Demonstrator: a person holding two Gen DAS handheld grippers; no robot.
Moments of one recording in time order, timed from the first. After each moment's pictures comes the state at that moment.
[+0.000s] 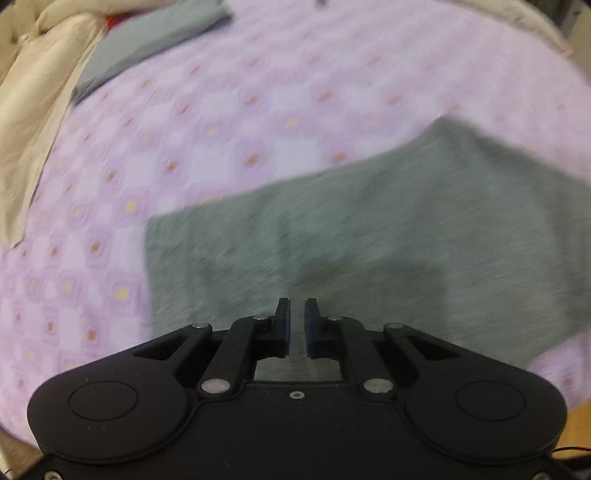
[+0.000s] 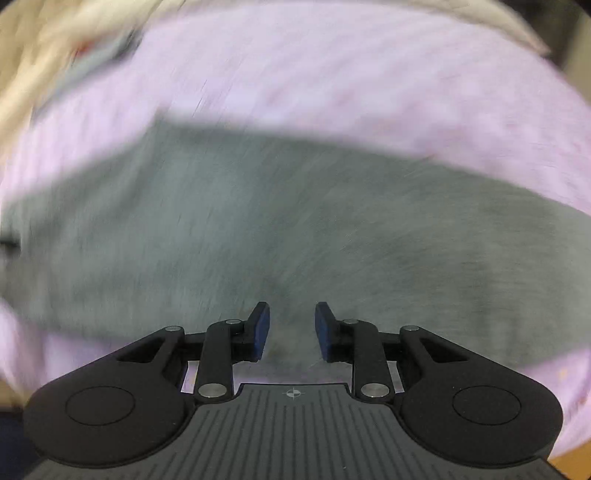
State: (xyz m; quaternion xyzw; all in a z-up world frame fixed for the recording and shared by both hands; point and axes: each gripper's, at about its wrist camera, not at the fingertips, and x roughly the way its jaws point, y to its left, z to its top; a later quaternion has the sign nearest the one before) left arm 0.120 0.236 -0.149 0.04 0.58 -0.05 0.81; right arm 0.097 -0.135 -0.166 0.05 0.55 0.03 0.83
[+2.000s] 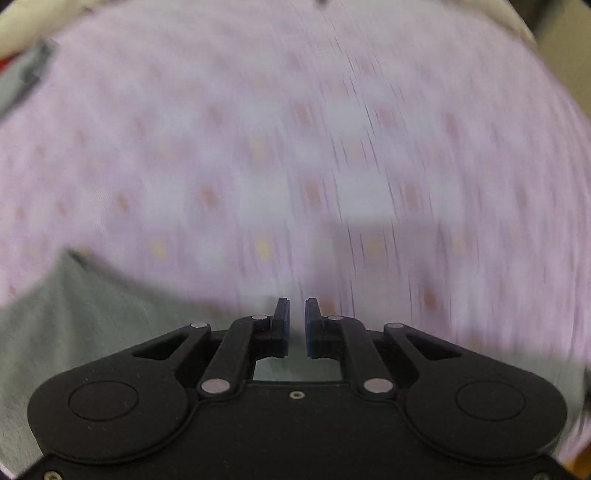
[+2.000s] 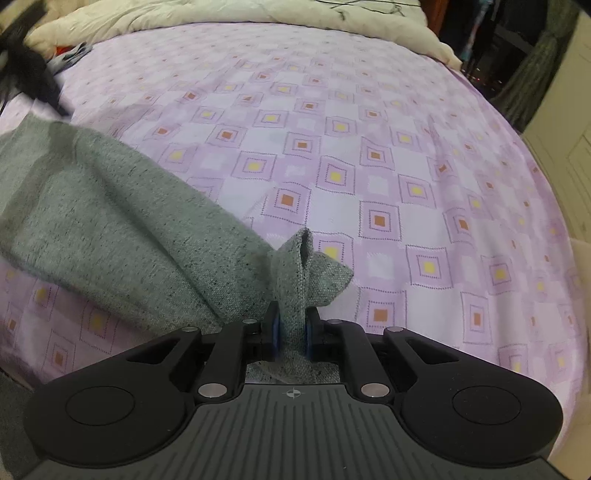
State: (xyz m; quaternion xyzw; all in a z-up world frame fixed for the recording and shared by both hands) left arm 0.236 -0.058 -0.190 0.02 0.63 -0.08 0.77; right arm 0.024 -0.474 -0.199 -0.05 0.51 0.06 0.86
